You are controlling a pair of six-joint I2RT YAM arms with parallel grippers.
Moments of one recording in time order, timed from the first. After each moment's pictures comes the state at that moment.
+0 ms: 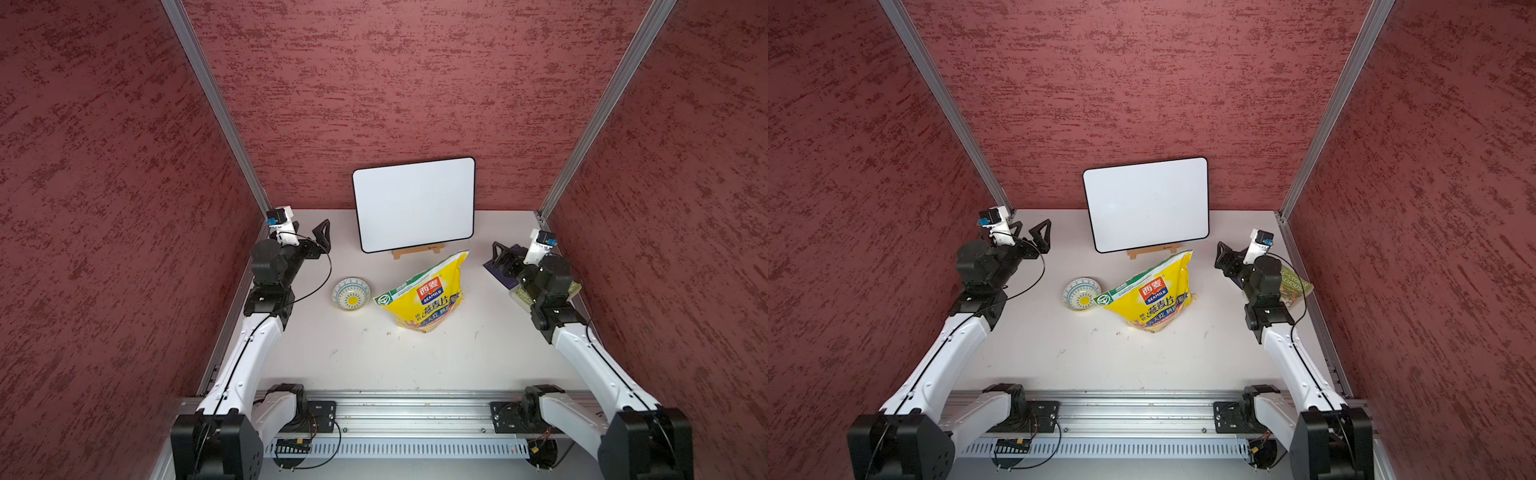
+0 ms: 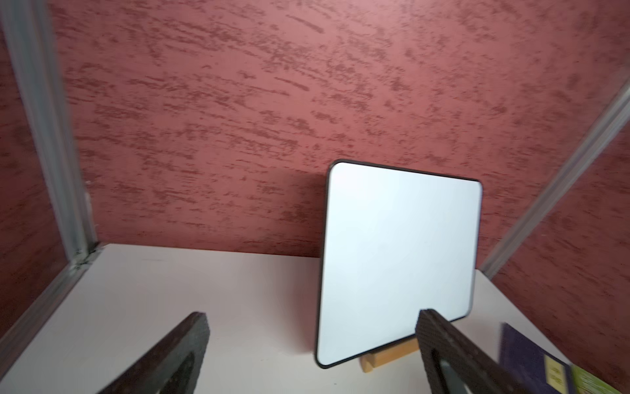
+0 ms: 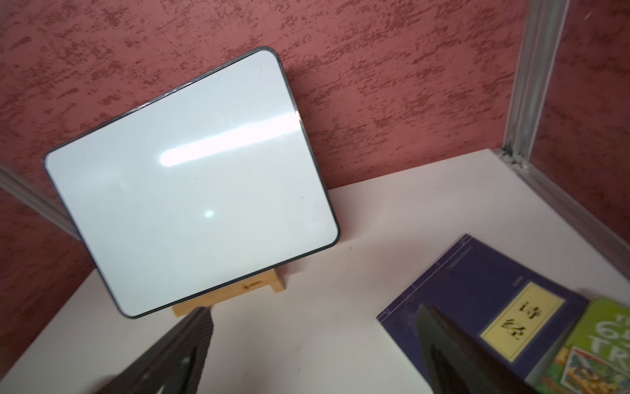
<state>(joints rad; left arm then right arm) -0.01 1.04 0.84 0.19 0.31 -0.31 0.05 1.00 0.62 0.16 -0.16 0.43</state>
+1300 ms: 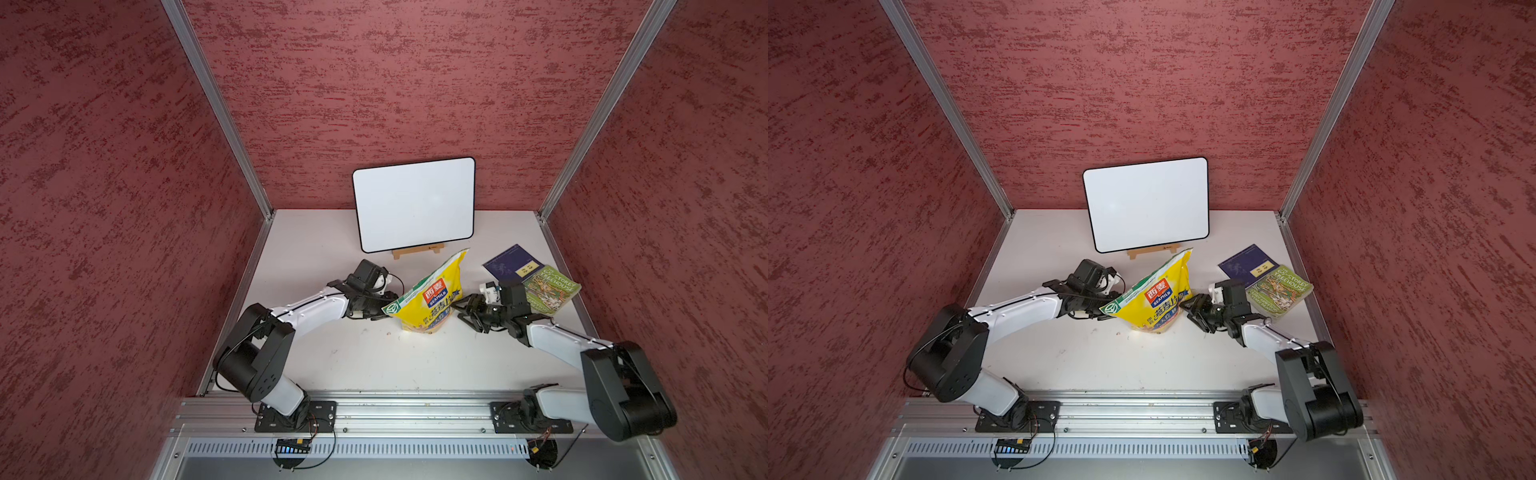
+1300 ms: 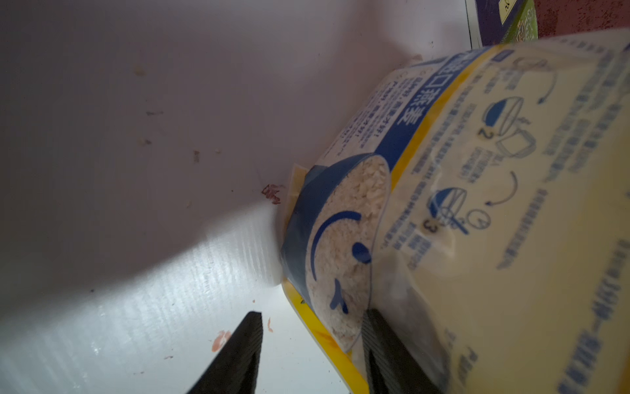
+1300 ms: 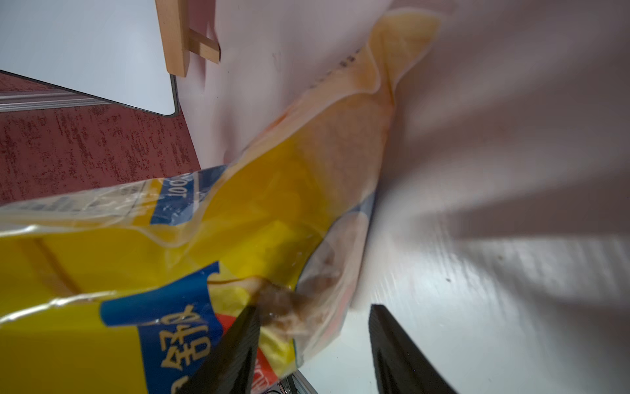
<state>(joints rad) -0.59 1.56 0.88 -0.33 0.49 -0.63 0.20 1.36 0.48 0.12 -0.68 1.04</state>
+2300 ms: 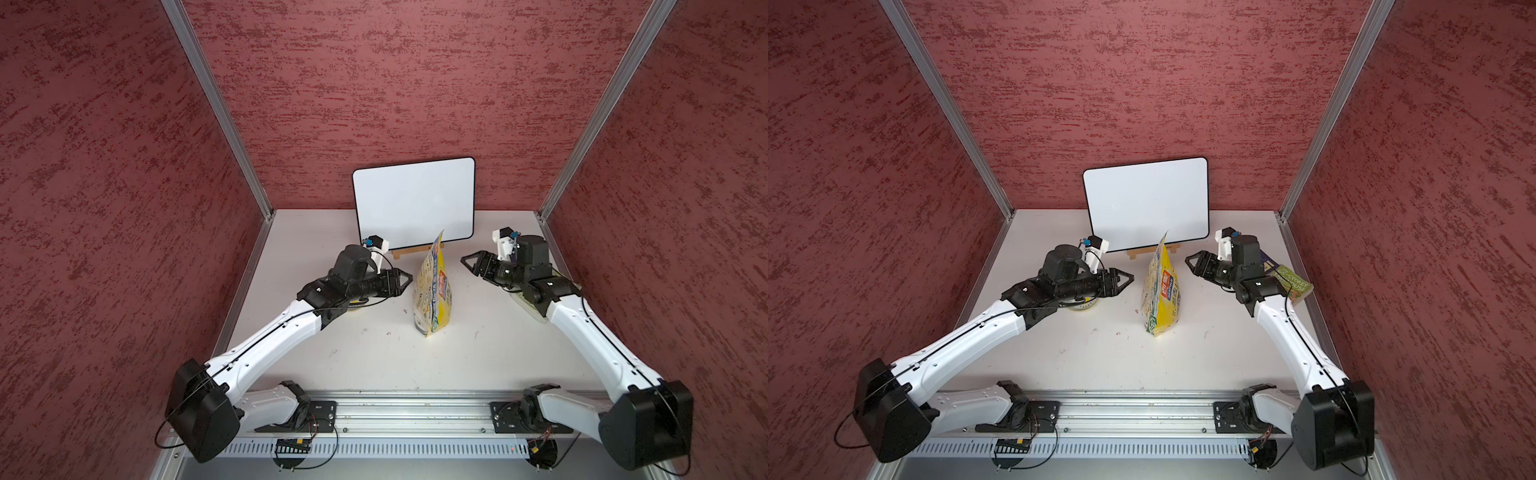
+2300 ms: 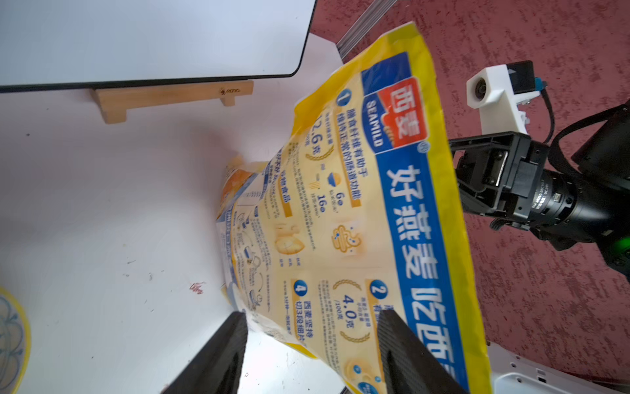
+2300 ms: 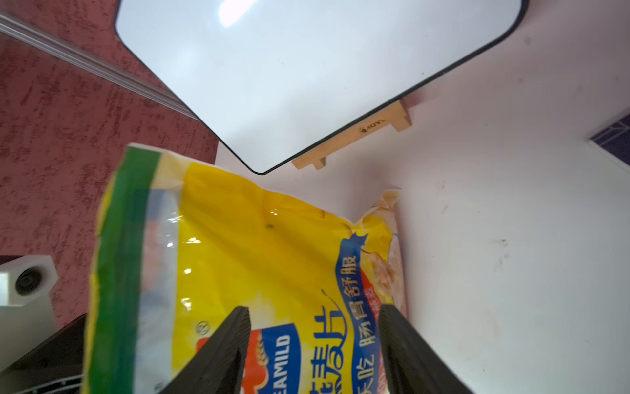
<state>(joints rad) -0.64 1.22 1.00 -0.27 0.33 -0.64 0.20 1.16 0.96 -0.37 -0.50 0.63</state>
